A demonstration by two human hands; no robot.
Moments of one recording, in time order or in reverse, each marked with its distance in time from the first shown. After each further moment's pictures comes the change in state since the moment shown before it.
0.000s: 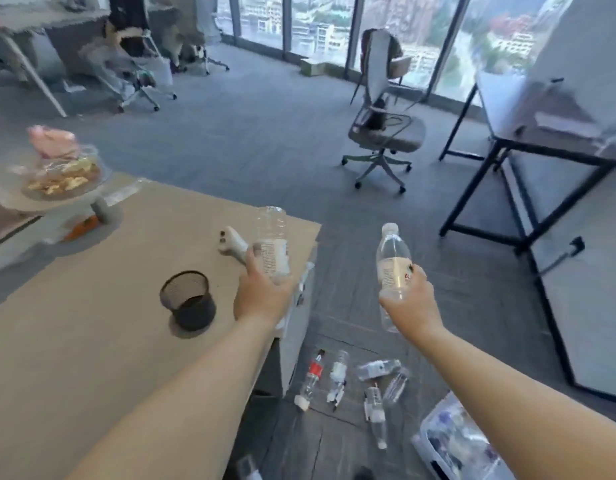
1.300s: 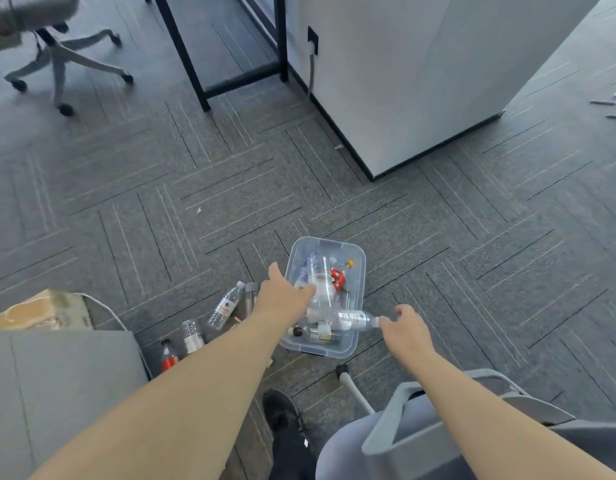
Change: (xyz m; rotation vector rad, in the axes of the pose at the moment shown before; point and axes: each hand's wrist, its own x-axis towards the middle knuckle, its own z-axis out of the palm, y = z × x) left_hand -0.211 0.145 0.524 0.581 -1.008 0.159; right_hand -0.011 0.480 -0.209 0.180 0.134 0.984
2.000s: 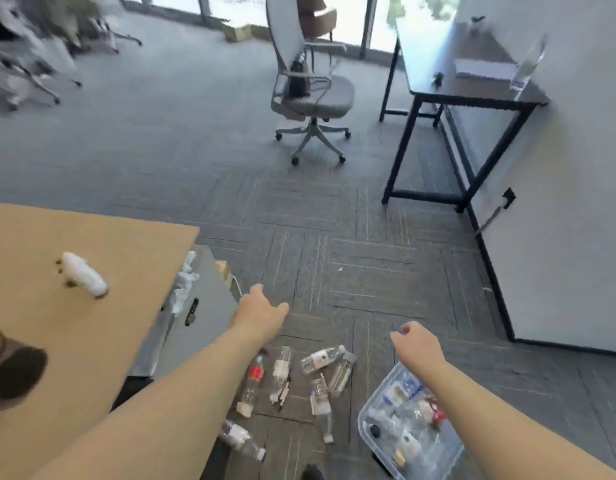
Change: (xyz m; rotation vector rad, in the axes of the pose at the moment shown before) left_hand -0.129 -0.201 -0.237 -0.266 0.545 -0.255; right_hand -0.150 -0.224 0.110 -0.436 -0.159 -0.547
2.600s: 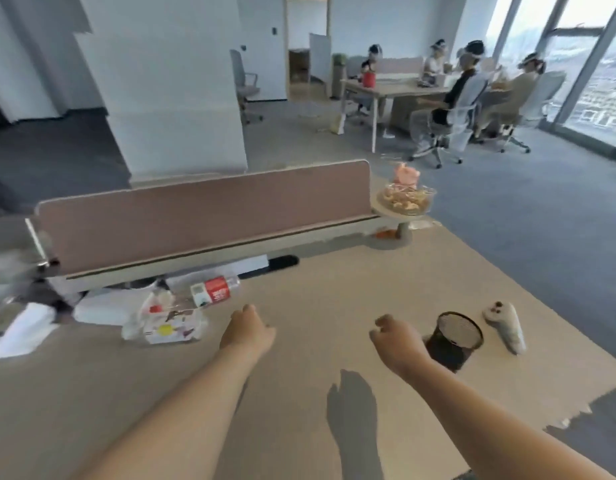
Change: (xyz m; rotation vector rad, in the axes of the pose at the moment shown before) left_hand -0.293 -0.545 -0.281 -0.375 0.704 -0.771; right_hand -0.431 -0.322 0.402 -0.541 -0.456 -1.116
